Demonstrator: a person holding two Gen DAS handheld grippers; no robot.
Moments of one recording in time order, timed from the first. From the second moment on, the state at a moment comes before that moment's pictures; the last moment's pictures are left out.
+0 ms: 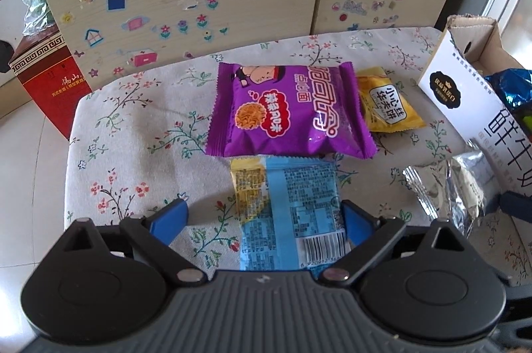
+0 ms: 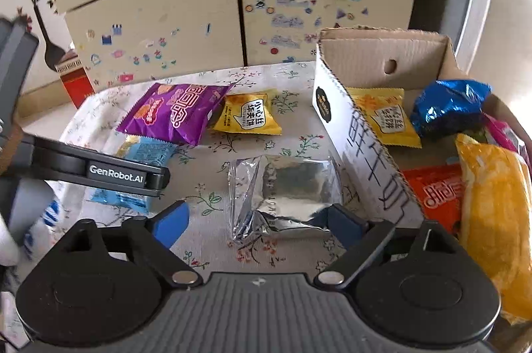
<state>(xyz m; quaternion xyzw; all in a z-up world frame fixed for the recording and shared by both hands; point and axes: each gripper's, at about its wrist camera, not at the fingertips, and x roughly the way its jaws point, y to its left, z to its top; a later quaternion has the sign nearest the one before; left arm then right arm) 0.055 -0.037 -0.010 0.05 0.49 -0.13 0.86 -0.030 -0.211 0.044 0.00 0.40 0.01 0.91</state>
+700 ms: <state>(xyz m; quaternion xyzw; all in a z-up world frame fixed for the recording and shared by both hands) 0.058 -0.023 -0.013 0.03 0.49 -0.12 0.86 -0.018 -0.204 0.054 -0.08 0.38 0.06 0.92</state>
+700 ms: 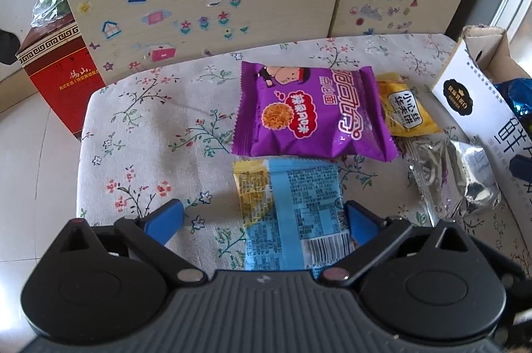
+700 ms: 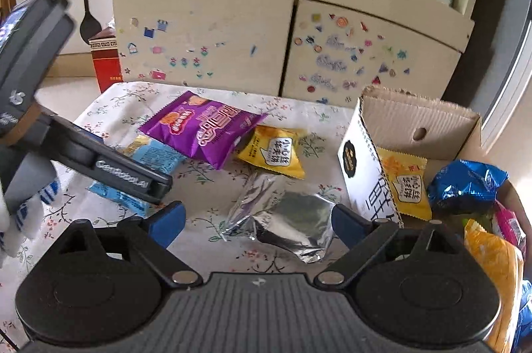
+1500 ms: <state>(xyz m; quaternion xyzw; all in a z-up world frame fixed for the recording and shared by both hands) 0.062 -0.009 -0.018 0.03 0.50 -0.10 0.86 -0.008 -0.205 0.061 -0.09 0.40 0.15 0.90</state>
